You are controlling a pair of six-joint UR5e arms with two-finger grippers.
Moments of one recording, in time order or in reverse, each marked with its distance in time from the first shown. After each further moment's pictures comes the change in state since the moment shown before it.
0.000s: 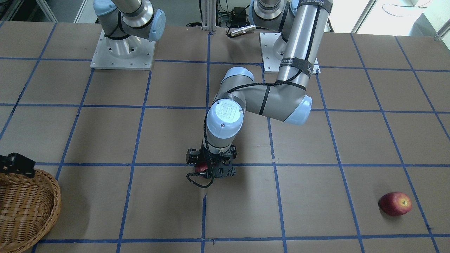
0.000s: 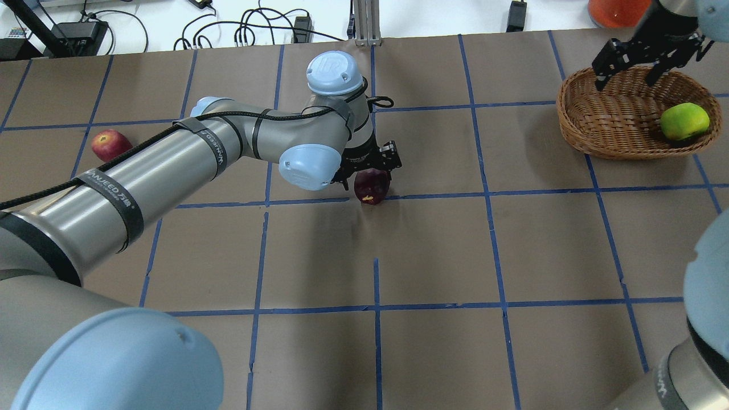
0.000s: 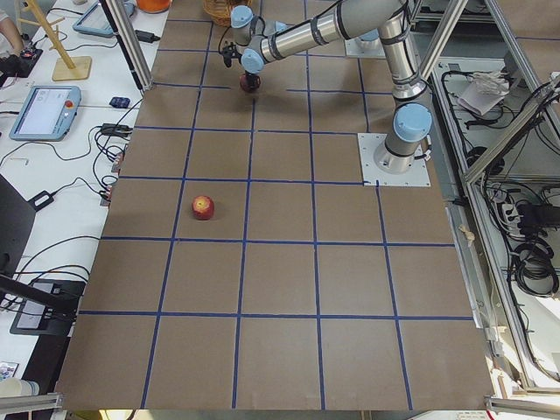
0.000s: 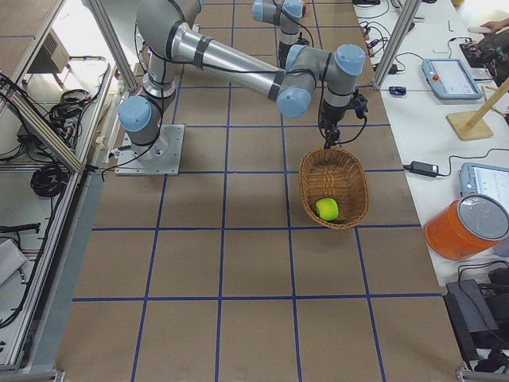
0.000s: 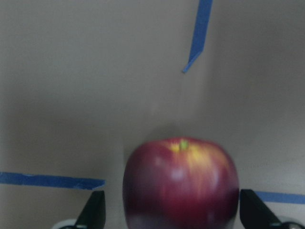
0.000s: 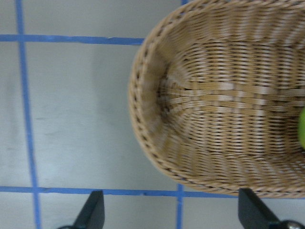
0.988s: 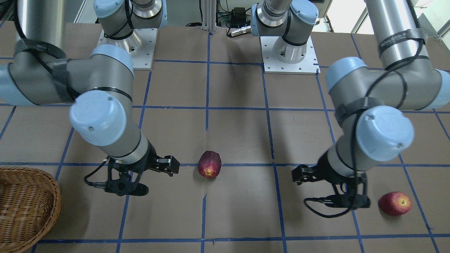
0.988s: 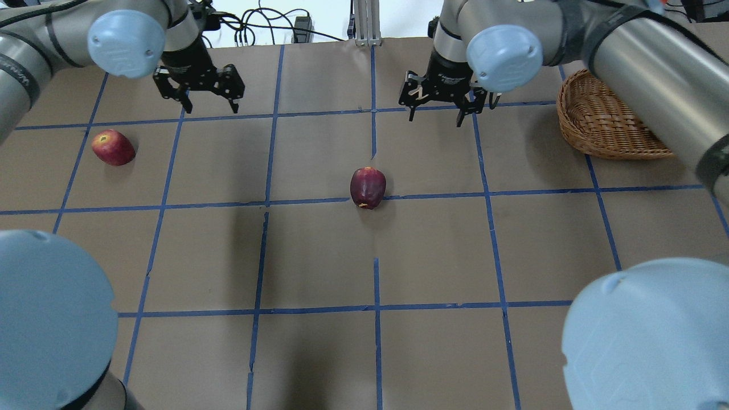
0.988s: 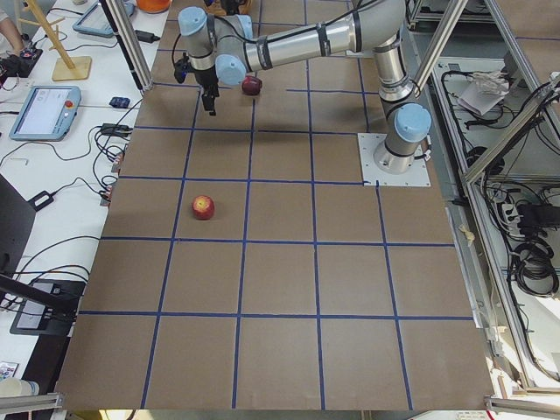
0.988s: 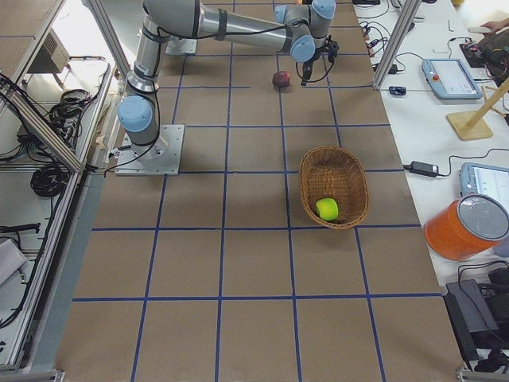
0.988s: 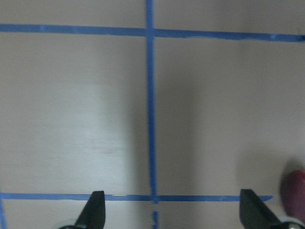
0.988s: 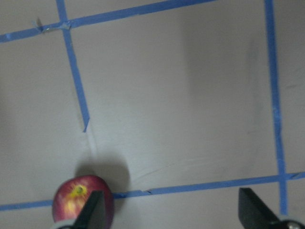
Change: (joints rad) left arm 0.472 0.054 0.247 -0.330 0.184 0.695; right arm 0.473 0.098 0.032 -0.130 0.086 0.683
